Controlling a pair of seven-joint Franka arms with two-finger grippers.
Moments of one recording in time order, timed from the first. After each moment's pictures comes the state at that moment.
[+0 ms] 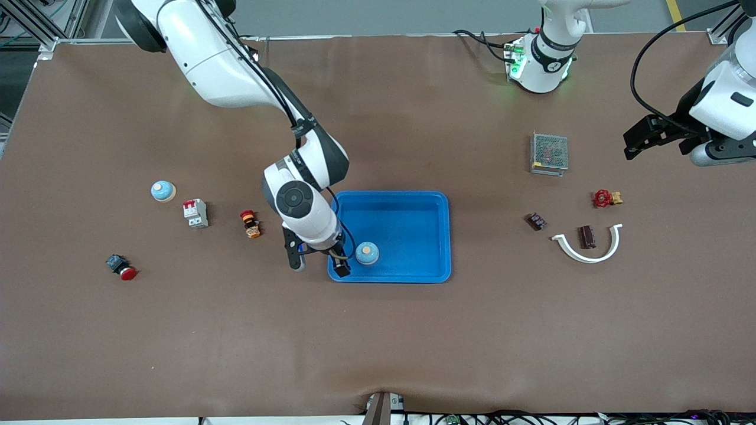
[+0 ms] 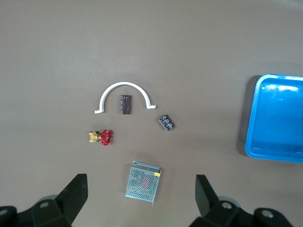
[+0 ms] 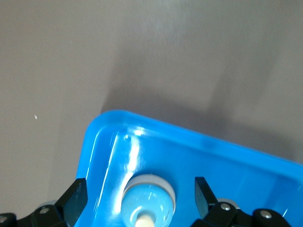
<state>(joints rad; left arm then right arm) 0.01 -0.02 -0.13 -1.58 0.04 1.57 -0.19 0.55 0.80 0.05 -1.41 0.07 2.34 1.85</state>
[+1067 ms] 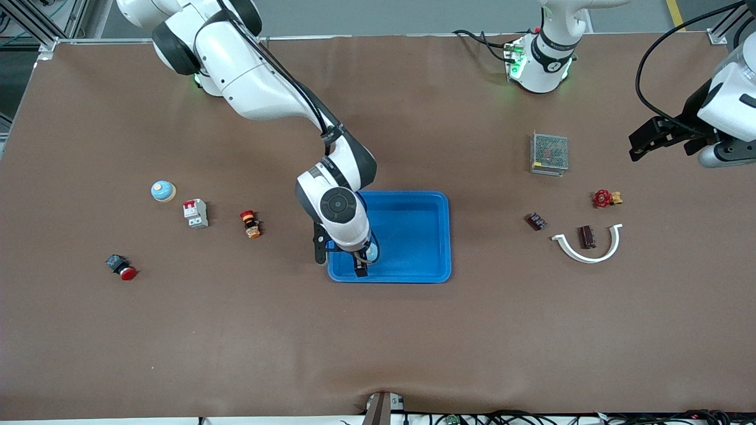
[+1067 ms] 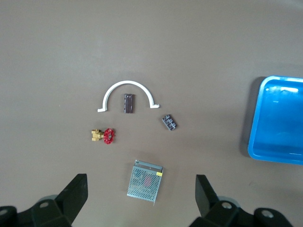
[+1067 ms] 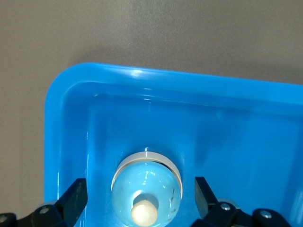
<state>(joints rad) 0.03 -0.03 -0.13 -1.58 0.04 1.55 -0.19 0.64 0.97 0.01 -1.18 0.03 2.22 2.10</state>
